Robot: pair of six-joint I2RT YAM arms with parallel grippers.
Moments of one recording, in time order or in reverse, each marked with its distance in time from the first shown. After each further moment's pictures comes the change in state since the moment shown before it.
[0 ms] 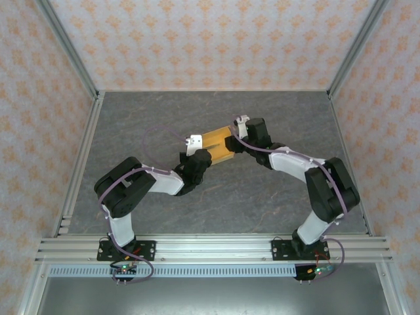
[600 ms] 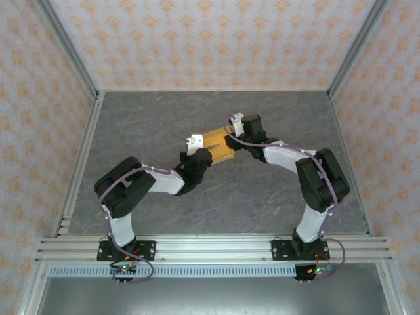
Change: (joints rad) left arm 0.000 0.000 0.015 -0.018 0.005 0.007; right arm -0.006 0.111 0.095 -0.008 0.028 -0.144
